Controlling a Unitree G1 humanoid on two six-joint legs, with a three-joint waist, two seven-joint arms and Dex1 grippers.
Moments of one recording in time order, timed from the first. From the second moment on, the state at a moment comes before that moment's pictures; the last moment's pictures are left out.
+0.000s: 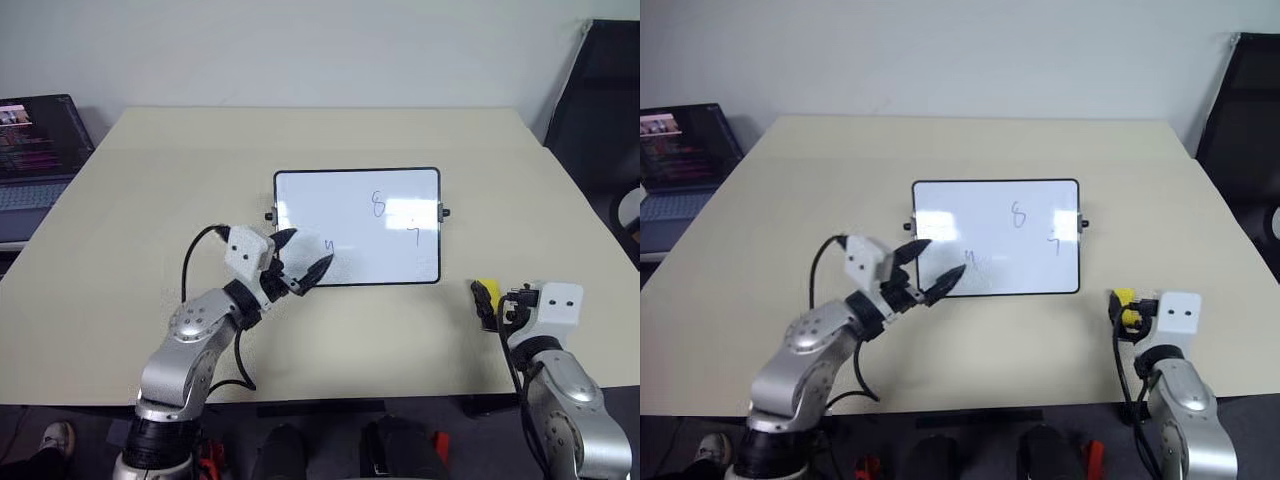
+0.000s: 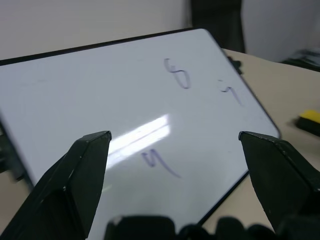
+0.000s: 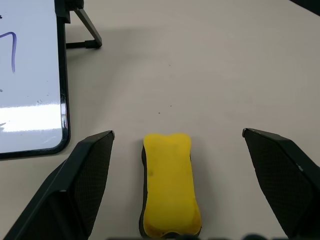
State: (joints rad) left arm -0.21 0.39 -0.03 -0.35 -0.36 0.42 -0.60; right arm 0.14 -0.19 -0.24 -0.57 0.24 0.62 0.06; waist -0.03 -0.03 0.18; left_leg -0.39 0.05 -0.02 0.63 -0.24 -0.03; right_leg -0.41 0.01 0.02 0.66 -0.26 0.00
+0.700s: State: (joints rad) left arm -0.24 0.51 -0.19 -0.28 -0.38 0.43 -0.97; right arm 0.03 -0.20 -0.30 -0.49 0.30 0.84 0.06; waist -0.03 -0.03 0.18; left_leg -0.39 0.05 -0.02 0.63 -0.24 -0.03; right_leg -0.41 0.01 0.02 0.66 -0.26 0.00
